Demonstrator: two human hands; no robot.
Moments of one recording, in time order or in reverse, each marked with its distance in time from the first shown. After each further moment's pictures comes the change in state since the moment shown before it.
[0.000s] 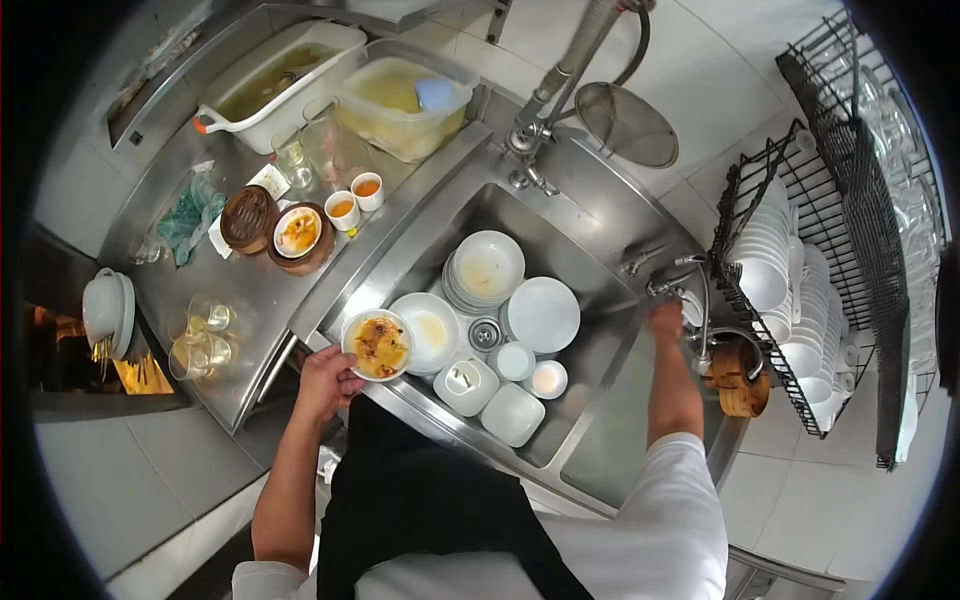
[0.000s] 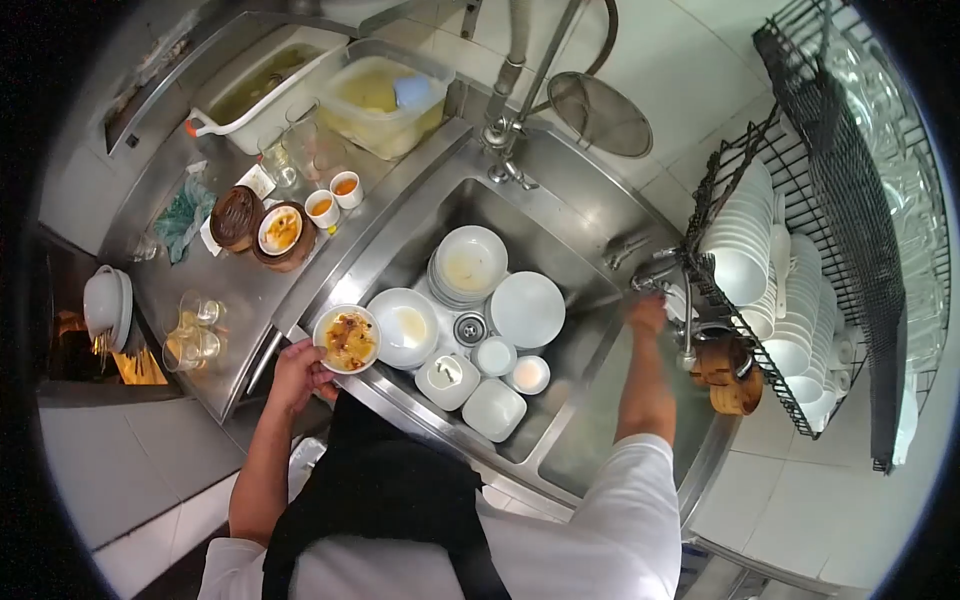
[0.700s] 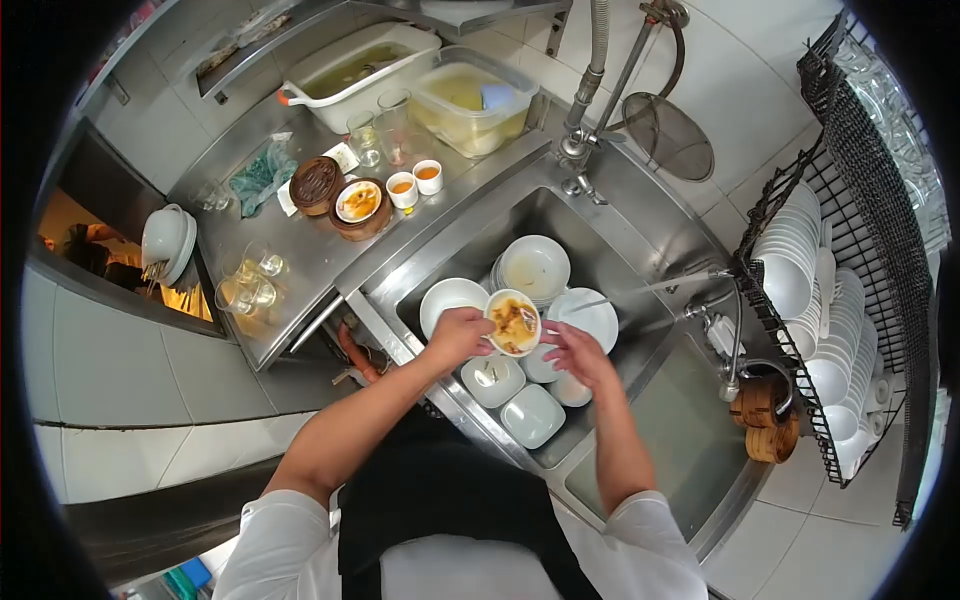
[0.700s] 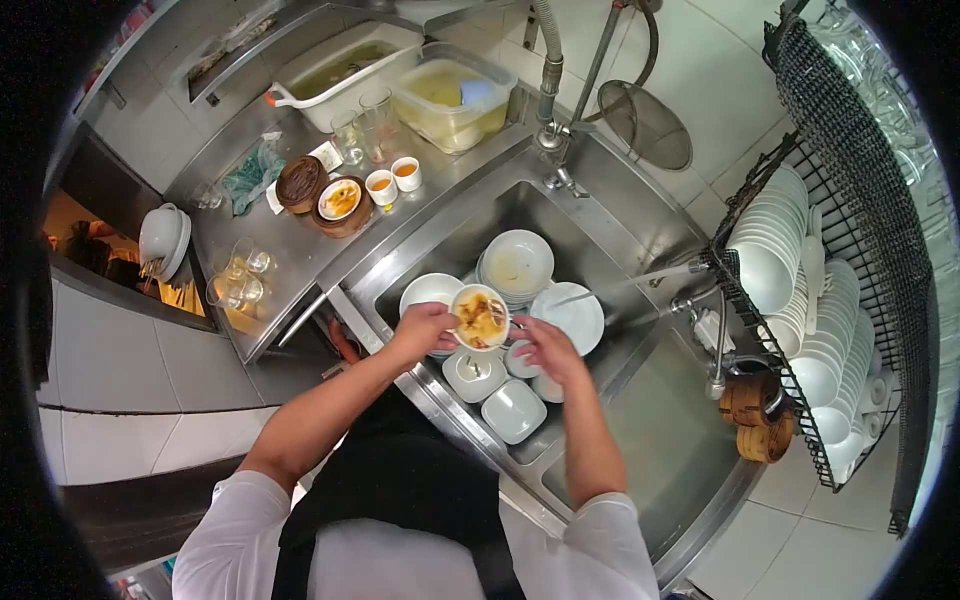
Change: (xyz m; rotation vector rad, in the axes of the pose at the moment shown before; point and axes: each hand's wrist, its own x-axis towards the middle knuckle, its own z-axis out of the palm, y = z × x) left_hand 0.016 -0.045 0.143 0.208 -0.065 0.017; right_hand -0.185 -0.112 -0.016 1.421 -1.370 -0.396
